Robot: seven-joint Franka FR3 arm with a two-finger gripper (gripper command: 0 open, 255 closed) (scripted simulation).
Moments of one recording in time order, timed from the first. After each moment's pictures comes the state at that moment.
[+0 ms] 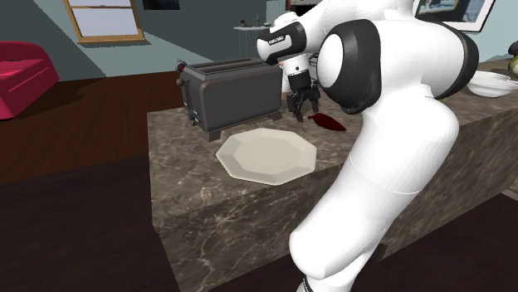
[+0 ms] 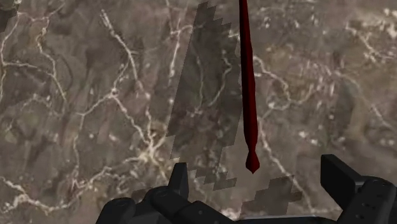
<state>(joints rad) -0.04 -0.18 -0.39 -1.94 -0.34 1.54 -0.48</state>
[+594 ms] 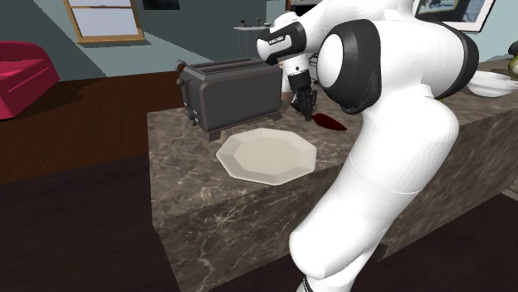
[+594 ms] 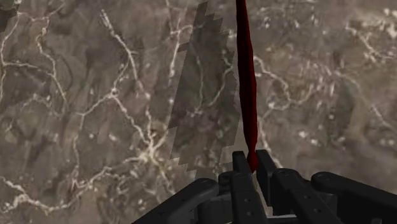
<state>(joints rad) -0.04 -0.18 -0.39 -1.94 -0.34 1.54 -0.48</state>
